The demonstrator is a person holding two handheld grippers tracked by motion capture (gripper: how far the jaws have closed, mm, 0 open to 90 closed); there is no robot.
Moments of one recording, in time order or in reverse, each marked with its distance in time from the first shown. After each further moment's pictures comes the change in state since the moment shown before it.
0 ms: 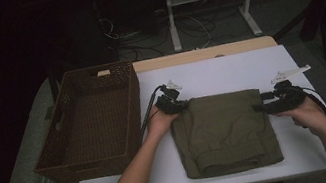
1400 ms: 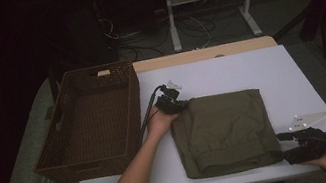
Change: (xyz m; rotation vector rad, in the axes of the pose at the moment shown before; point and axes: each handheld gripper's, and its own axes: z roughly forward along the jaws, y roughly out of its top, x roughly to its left) left arm 0.000 0.000 0.000 0.002 0.003 -0.004; right arm 0.075 -0.088 -0.043 0.105 0.028 -0.086
